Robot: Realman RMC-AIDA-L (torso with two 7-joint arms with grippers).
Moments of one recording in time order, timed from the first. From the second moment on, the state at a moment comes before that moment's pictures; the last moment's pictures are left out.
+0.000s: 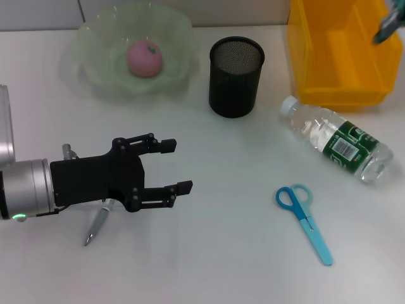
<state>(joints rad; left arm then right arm) -0.35 -2.07 1.12 0.69 1.65 1.50 -1.10 0.31 2.05 -0.67 -0.80 -1.43 -1.47 1.67</state>
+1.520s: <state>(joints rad) -0.35 -2.07 1.08 0.70 1.63 1.50 -1.10 0.42 2.08 -0.66 -0.61 -1.49 -1.22 1.29</state>
